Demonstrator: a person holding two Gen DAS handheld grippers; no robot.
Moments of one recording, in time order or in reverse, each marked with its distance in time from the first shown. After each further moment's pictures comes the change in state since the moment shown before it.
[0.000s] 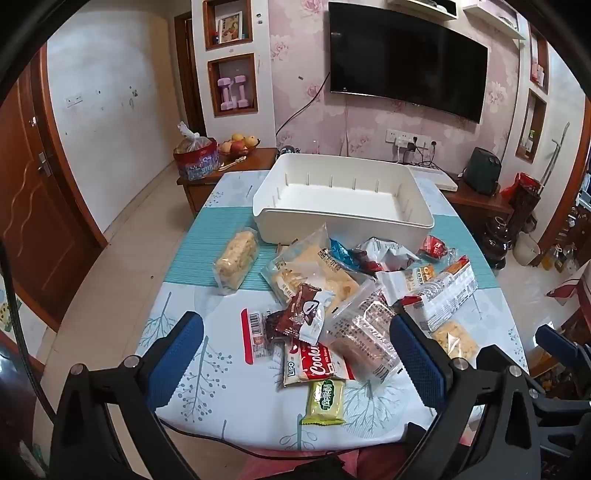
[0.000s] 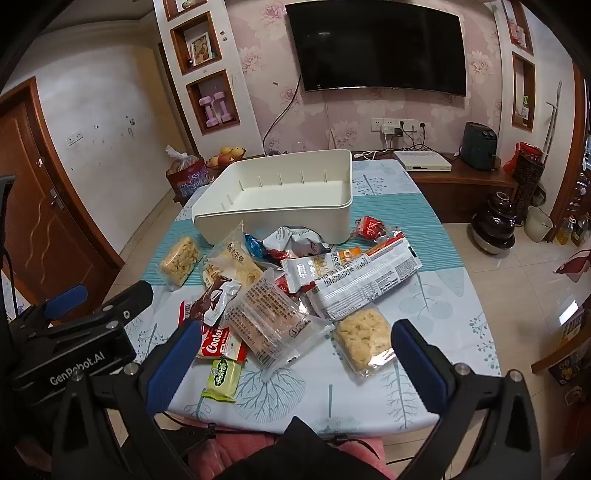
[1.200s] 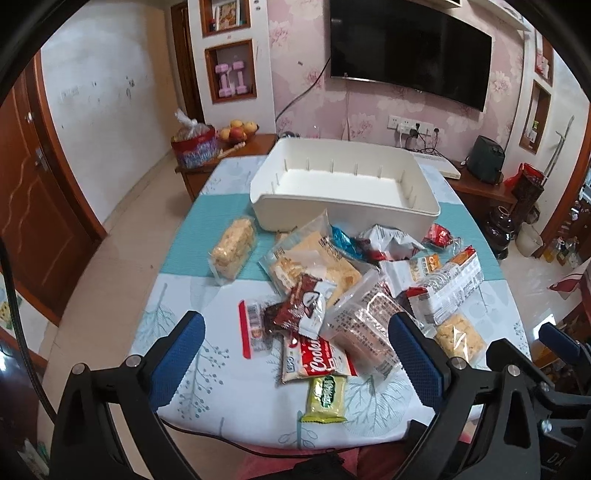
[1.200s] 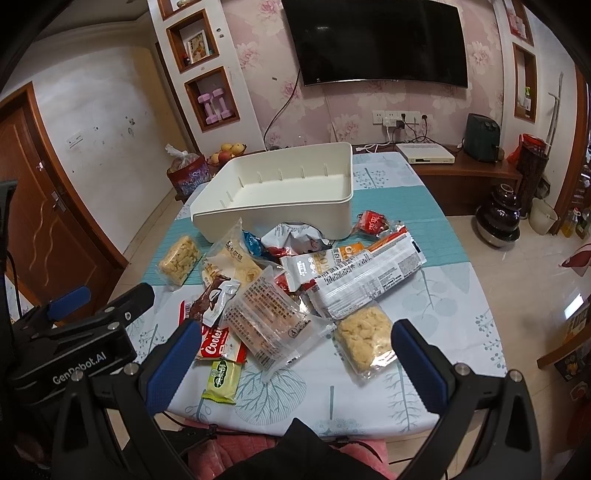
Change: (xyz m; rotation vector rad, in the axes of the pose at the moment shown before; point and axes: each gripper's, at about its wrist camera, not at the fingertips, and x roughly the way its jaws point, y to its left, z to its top) left arm 0.021 0.000 -0.002 -0.011 0.076 -0.004; right arm 0.011 -0.010 0.003 0.035 0.019 0.003
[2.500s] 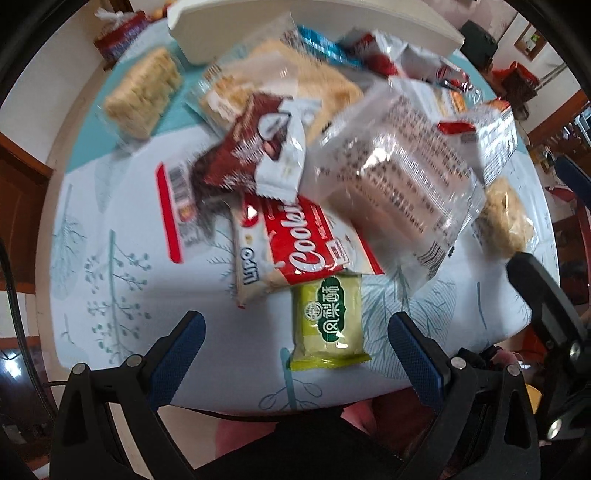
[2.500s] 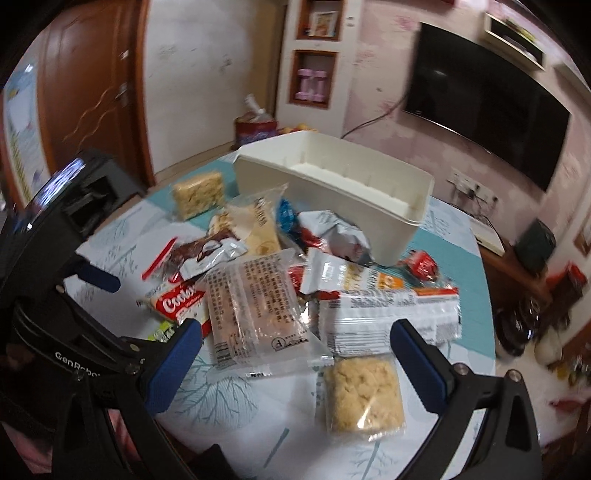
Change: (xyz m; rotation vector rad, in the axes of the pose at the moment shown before) left arm 0.141 -0.013 -0.058 0.118 0.568 -0.126; right arm 0.077 0.022 -0.022 -0.551 -0.008 0.088
